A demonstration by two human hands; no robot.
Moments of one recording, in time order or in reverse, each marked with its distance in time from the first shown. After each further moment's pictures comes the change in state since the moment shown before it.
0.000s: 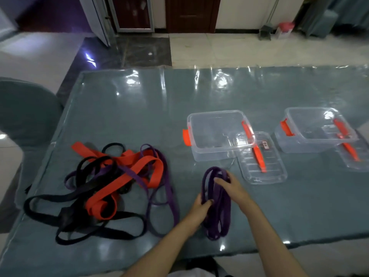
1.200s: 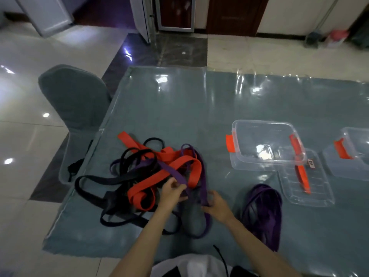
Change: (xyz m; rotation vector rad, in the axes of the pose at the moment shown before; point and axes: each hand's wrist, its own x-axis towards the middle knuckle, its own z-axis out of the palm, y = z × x) left_hand -0.023 0.022 -0.204 -0.067 0.496 0.067; right_hand 0.011 0.041 0.170 -0.632 -0.251 -0.076
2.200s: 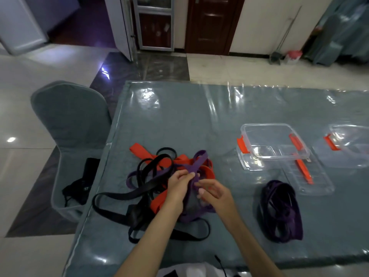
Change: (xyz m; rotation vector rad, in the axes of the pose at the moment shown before) left_hand -0.006 0.052 -0.090 -0.406 -0.138 0.002; right_hand -0.070 -0.159 0.053 0.775 0.276 -0.434
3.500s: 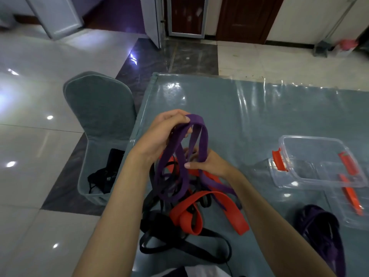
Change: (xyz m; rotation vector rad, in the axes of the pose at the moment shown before) left_hand -0.001 0.241 -0.040 0.322 -0.280 0.385; right_hand 0.187 -0.052 0.083 -0.284 -0.626 0.099
